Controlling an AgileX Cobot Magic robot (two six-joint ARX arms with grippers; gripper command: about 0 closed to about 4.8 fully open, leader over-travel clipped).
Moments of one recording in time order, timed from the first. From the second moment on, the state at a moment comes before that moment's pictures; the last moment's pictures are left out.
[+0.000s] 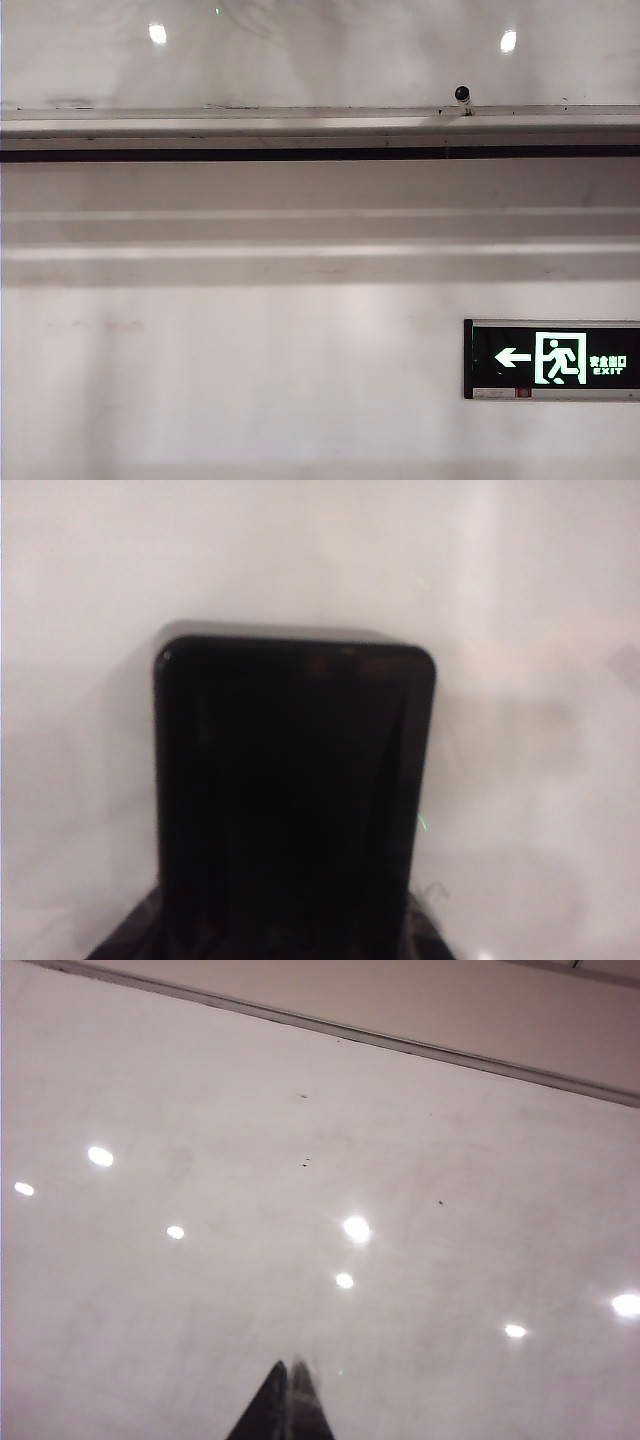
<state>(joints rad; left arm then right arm) -0.39 2.13 2.70 -0.43 -0.04 0.24 0.55 1.46 2.25 0.12 0.15 -0.50</state>
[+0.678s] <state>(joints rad) -0.52 2.22 2.67 -0.51 -0.21 0.45 0.55 1.45 2.25 0.12 0.10 -0.48</state>
